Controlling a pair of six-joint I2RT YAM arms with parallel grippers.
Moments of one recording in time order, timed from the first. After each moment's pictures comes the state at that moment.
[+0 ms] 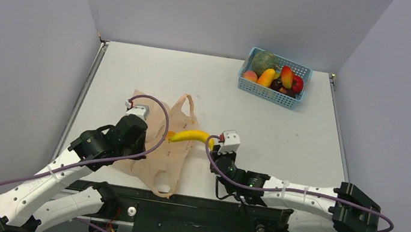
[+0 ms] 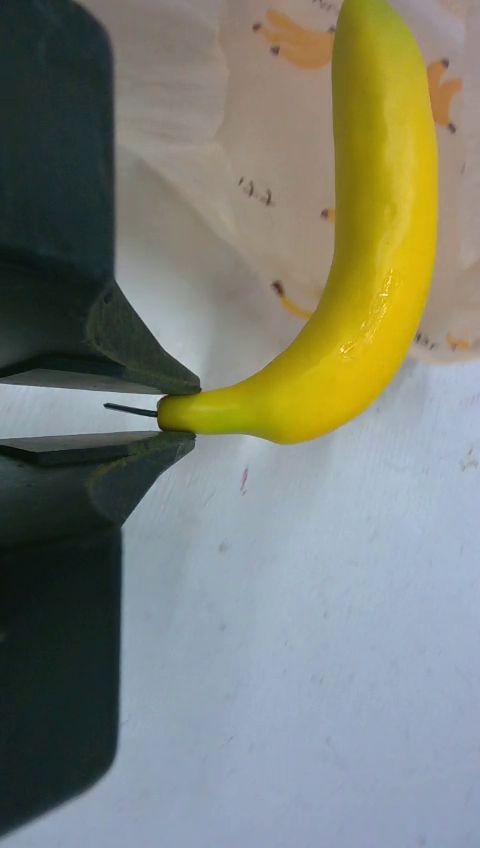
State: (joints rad) left arm -0.73 0.81 0.90 -1.03 -0.29 -0.62; right arm 1.20 1.29 0.60 0.14 0.70 0.52
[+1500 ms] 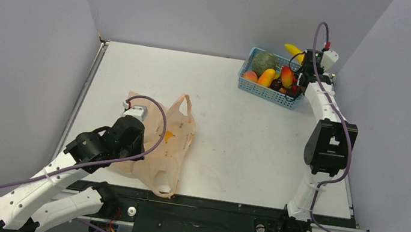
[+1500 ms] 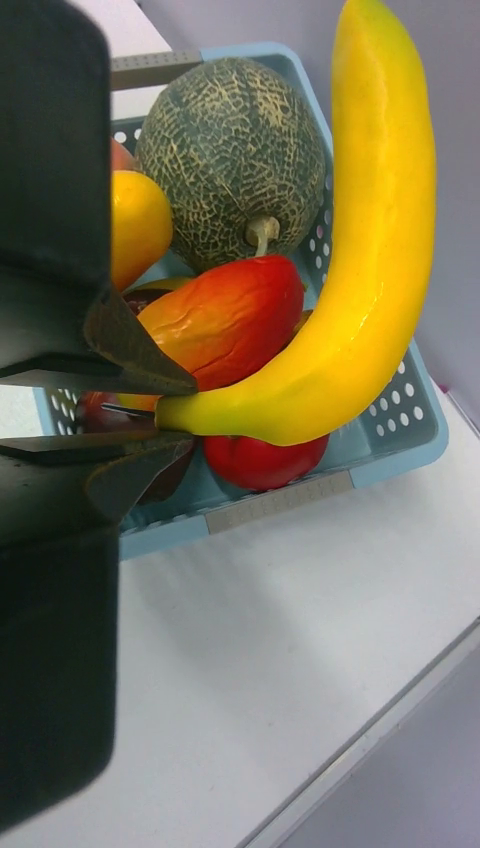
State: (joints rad) left arm -0.73 0.77 0.90 -1.04 -0.30 -0.62; right arm 0.00 2.00 1.73 -0.31 0.37 0.51
